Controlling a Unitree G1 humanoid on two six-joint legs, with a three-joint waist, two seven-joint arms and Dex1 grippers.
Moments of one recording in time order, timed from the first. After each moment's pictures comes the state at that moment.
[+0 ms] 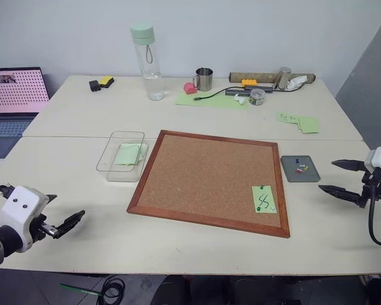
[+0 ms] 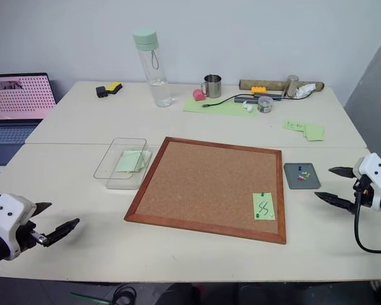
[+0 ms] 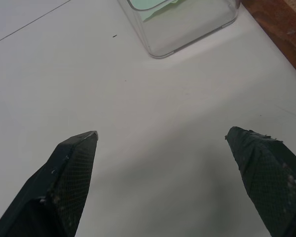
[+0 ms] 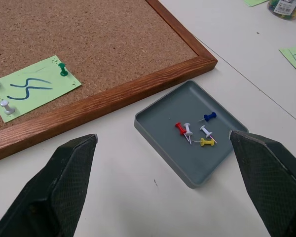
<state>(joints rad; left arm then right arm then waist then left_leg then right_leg) 0.37 0.85 0.59 -0.18 -0.35 0.34 -0.81 -0.18 -1.00 -0.28 0.27 0.35 0.12 1.22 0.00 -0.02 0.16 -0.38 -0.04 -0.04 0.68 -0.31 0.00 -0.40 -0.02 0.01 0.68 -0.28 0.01</state>
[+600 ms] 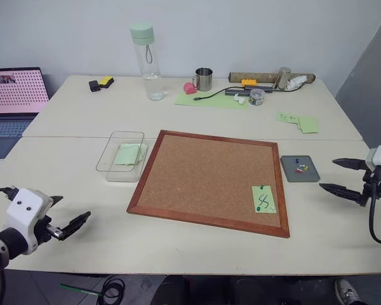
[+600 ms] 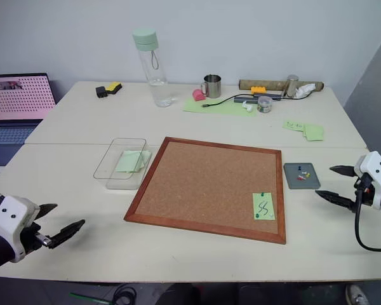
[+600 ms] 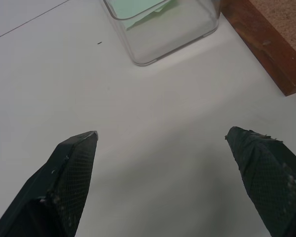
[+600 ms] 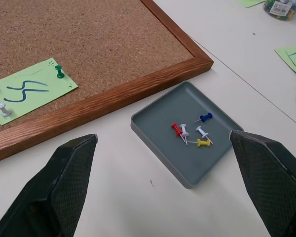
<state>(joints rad) 0.37 0.81 0.59 -0.23 -0.36 0.37 -0.82 -0.18 -1.00 -0.28 0.27 0.35 0.13 1.22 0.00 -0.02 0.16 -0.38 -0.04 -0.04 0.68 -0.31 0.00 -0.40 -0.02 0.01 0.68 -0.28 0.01</state>
